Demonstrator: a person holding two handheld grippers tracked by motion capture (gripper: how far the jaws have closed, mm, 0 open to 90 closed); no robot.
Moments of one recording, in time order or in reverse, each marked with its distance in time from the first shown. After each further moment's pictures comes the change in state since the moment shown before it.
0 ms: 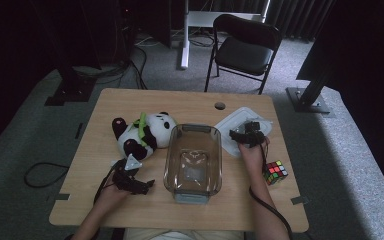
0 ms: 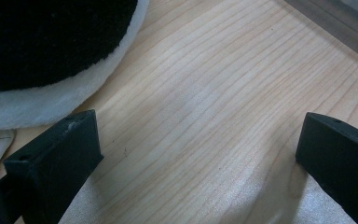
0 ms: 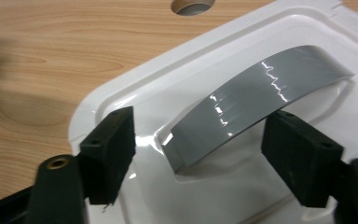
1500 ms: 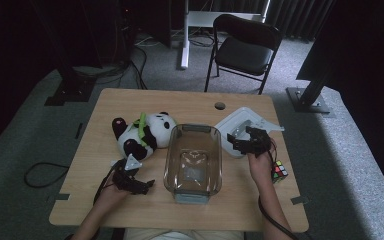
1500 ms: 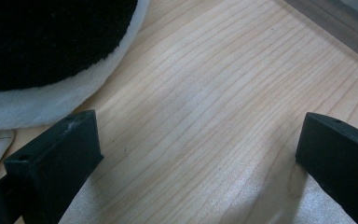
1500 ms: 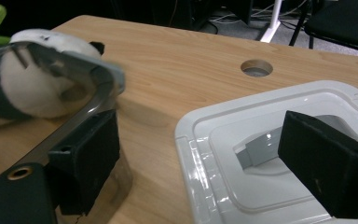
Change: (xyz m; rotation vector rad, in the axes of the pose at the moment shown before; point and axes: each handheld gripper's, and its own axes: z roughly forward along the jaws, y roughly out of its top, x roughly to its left) left arm 0.000 0.000 0.000 0.000 0.000 0.002; right arm 0.037 0.001 -0.089 -0.166 0.179 -0.183
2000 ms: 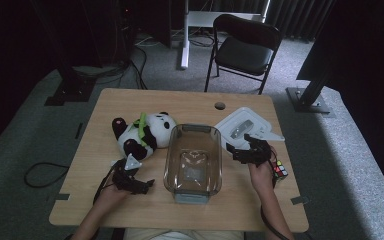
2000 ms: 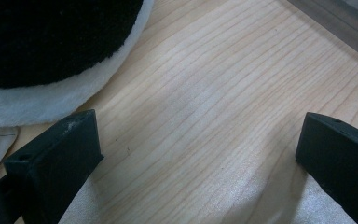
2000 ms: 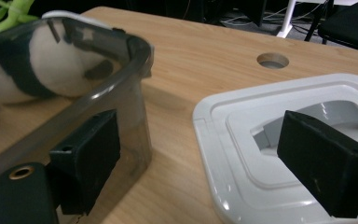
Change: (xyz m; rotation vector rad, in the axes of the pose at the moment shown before) left arm 0.000 0.000 0.000 -0.002 0.009 -0.012; right arm 0.013 -0.020 -0.015 -0.004 0.038 -0.045
